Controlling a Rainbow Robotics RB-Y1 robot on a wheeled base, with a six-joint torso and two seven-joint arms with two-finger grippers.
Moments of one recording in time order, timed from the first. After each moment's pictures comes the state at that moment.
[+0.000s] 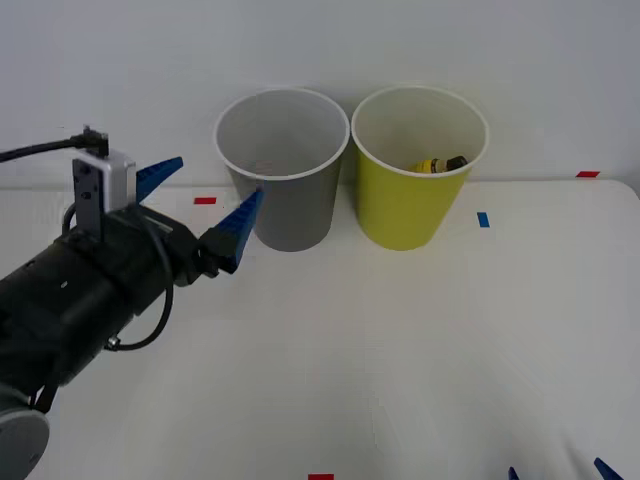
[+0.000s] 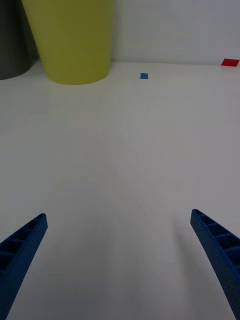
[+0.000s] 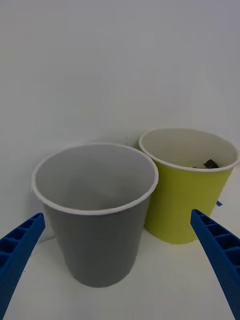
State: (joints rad) right arm 1.02 -0.41 0.21 -1.94 -0.12 -0.49 1.51; left arm 0.24 0.48 -0.11 -2.51 0.58 0.55 -1.65
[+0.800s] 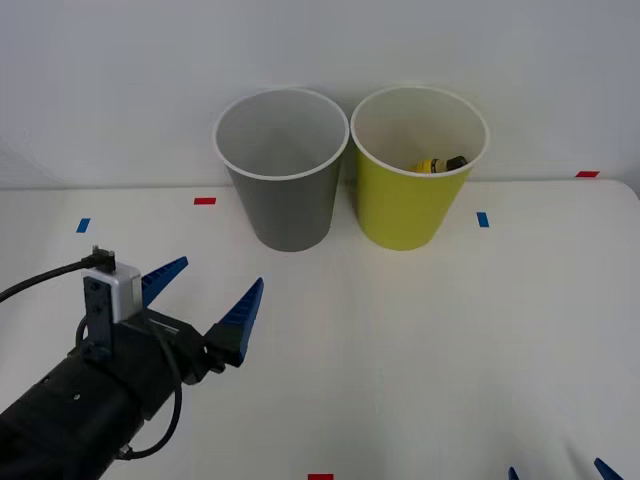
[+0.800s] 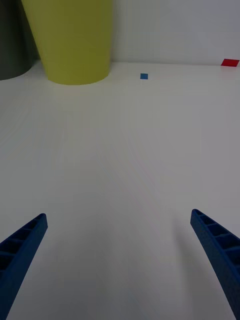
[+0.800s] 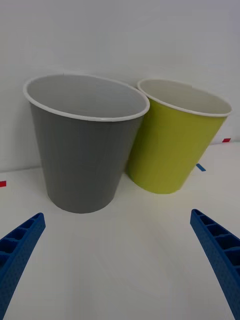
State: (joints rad) right arm 1.02 -0.41 0.21 -1.94 -0.12 -0.49 1.51; left arm 0.54 0.44 -0.22 -2.51 0.60 0.40 -1.70
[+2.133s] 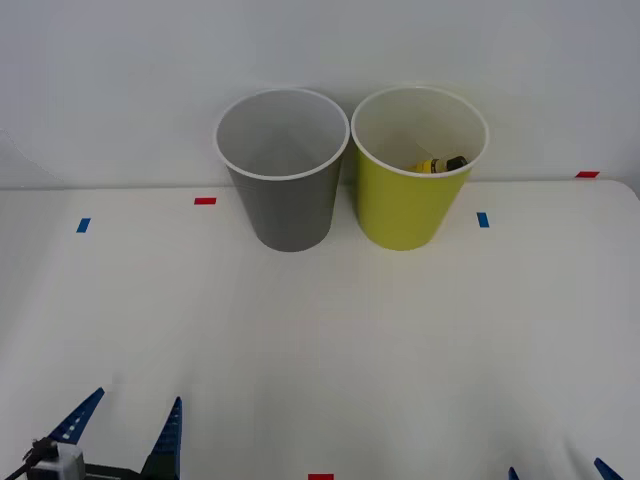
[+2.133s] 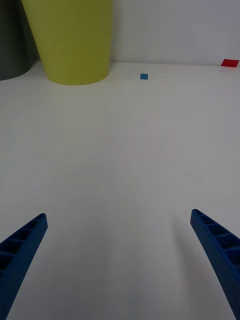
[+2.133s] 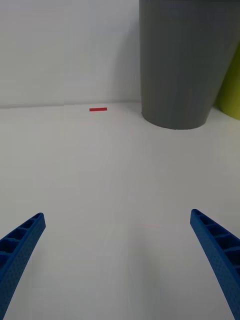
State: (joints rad) right arm 1.02 -0.41 0.21 -1.94 -0.12 -0.49 1.51; left arm 0.83 0.48 -0.32 -2.01 0.53 -0.39 -1.84
